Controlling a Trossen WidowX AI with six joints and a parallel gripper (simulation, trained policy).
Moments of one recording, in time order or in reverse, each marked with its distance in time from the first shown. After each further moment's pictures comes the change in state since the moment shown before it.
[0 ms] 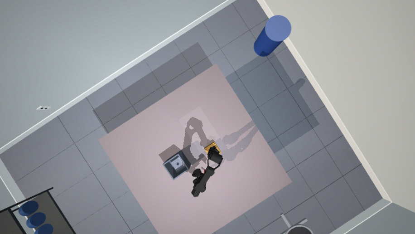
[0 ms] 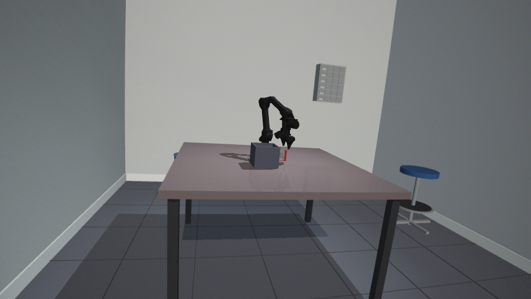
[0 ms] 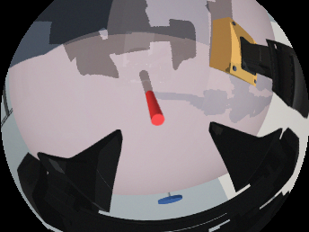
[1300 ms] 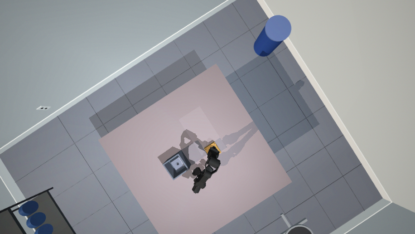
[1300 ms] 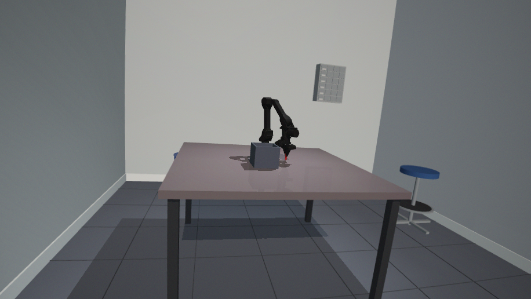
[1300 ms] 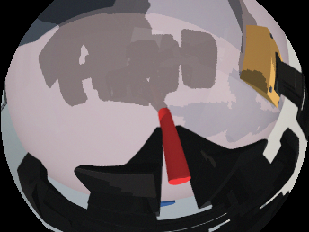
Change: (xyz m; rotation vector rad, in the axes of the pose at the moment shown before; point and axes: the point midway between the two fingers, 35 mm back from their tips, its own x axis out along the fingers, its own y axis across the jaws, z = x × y) arm 0.061 0.014 0.004 -0.092 0.009 0.029
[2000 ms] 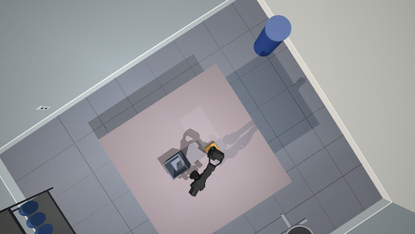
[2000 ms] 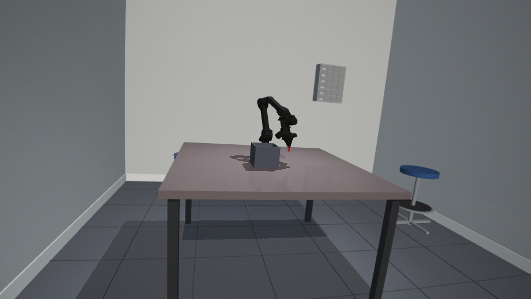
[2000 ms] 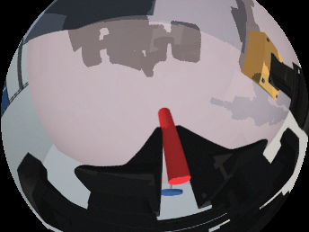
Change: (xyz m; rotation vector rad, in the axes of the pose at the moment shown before) arm -0.071 0.023 -0.005 -0.005 0.076 0.194
